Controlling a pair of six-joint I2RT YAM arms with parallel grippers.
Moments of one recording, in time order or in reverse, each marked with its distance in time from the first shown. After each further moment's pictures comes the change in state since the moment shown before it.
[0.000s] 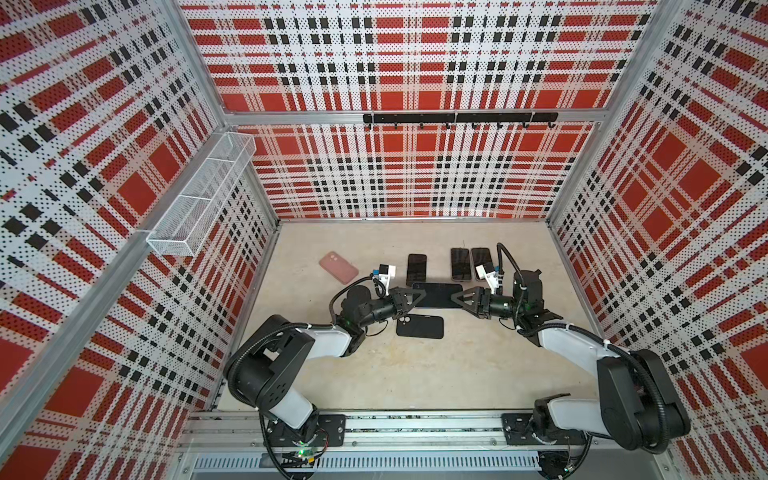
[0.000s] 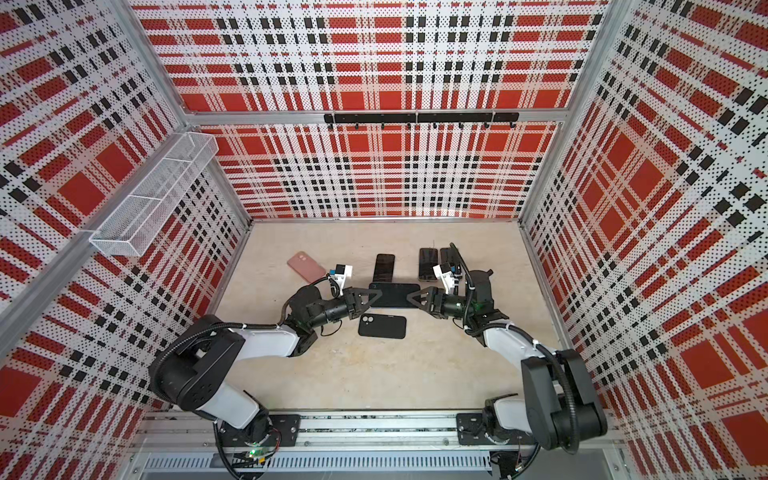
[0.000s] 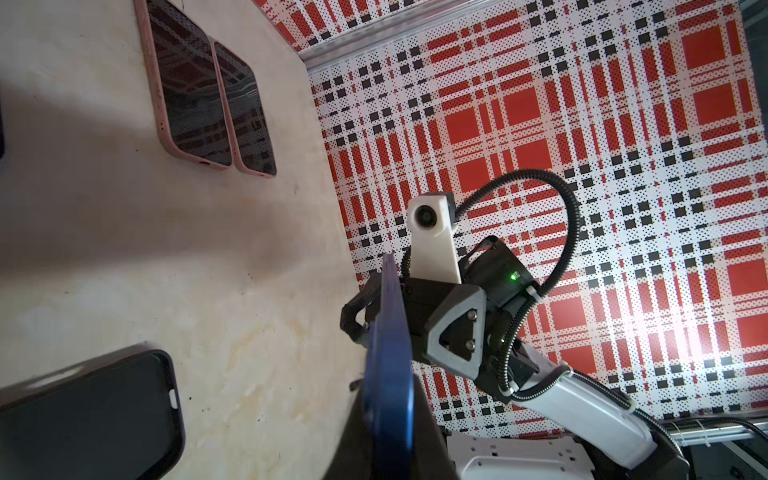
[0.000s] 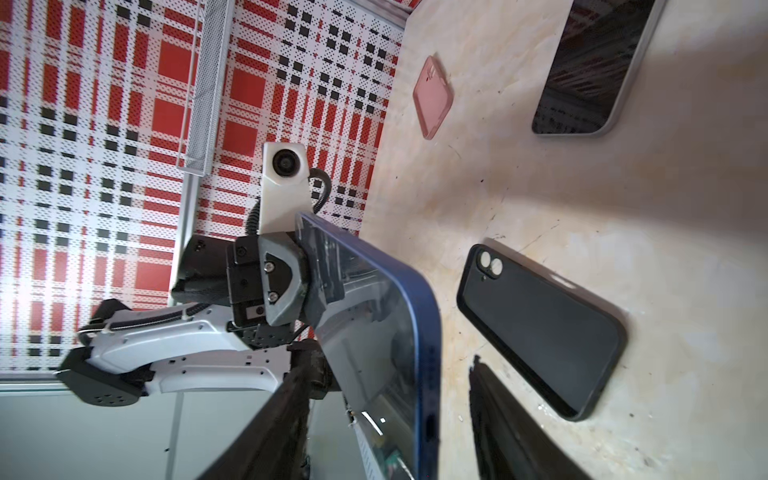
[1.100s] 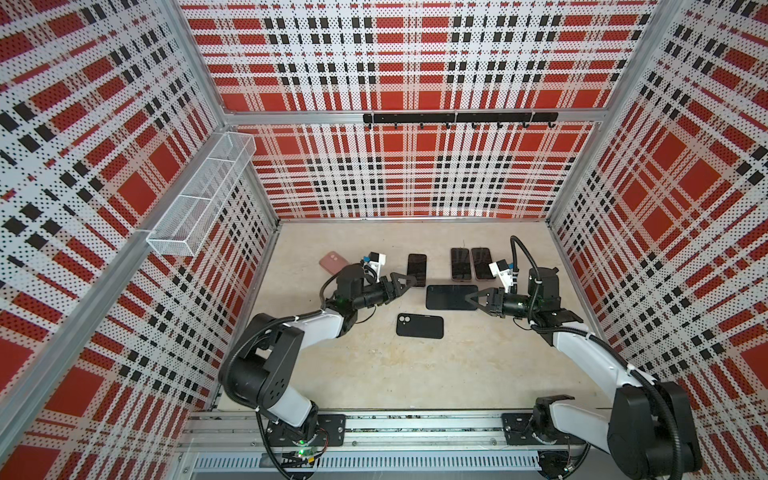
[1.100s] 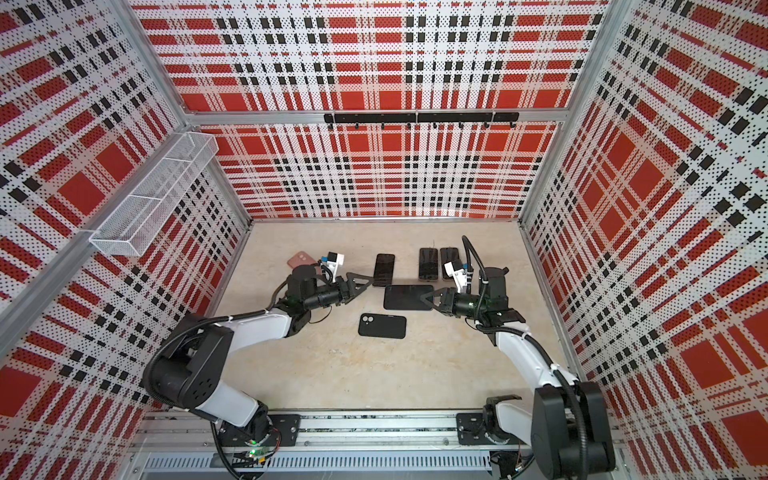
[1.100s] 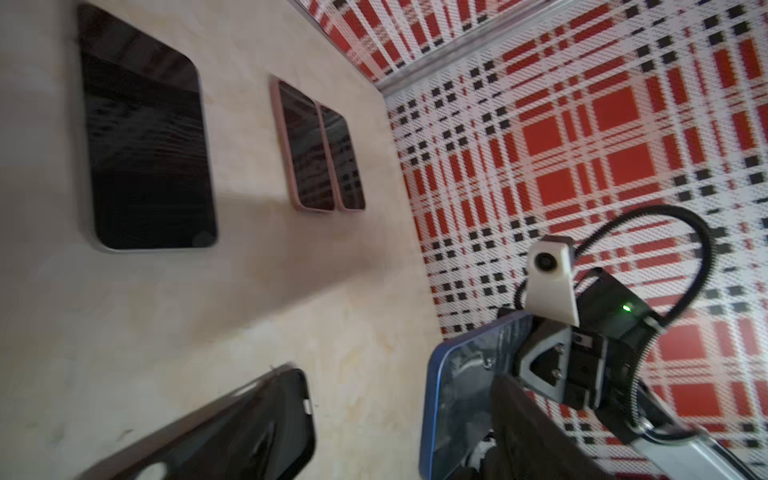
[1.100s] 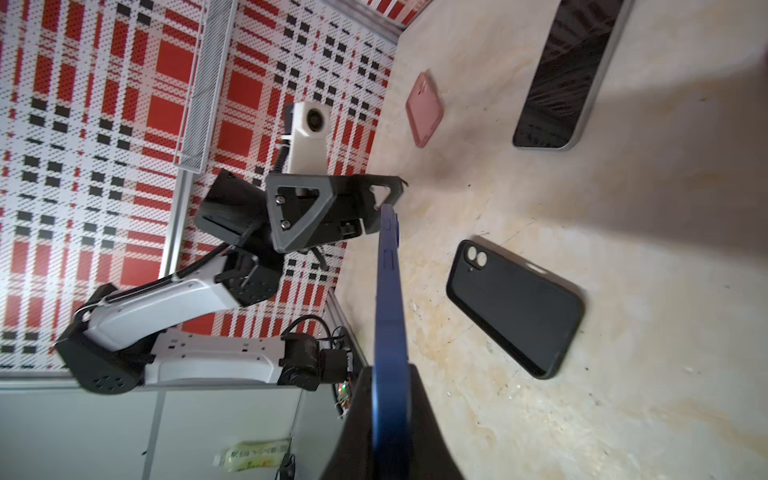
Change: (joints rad) left arm 0.164 -0.063 0.181 -0.553 0.005 0.386; right arm -0.090 -0.197 0.051 -0.389 0.024 -0.204
